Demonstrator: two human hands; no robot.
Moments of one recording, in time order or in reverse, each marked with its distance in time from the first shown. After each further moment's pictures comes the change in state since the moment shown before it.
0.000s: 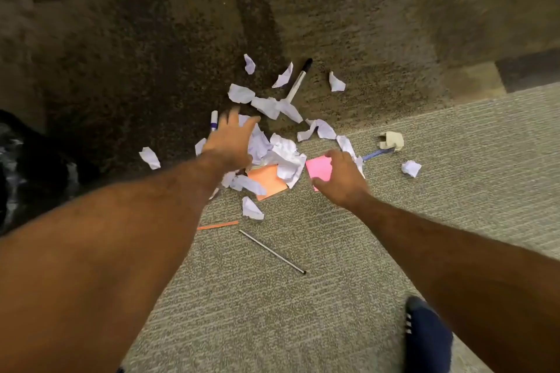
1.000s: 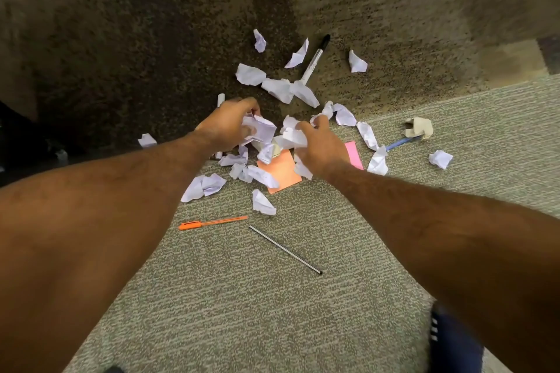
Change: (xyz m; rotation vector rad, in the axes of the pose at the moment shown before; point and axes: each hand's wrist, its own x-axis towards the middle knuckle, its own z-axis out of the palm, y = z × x) left_hand 0.023 -0.040 0.014 -0.387 0.000 0.098; right_hand 0.056 -0.051 0.044 -0.203 0.051 -0.185
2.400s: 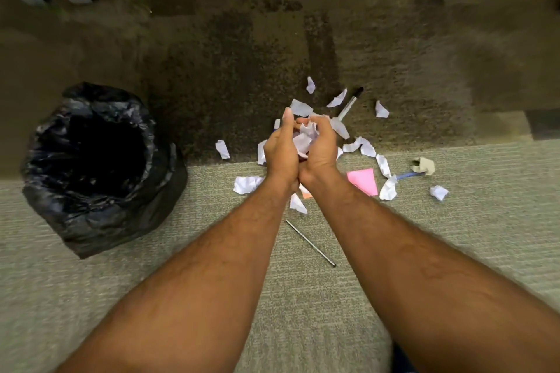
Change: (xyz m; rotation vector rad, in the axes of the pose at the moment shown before) left_hand -0.131 0.124 -0.063 -1.667 0.565 -0.517; right_hand -0.086 -0.183 -0.098 1.899 0.031 0.410
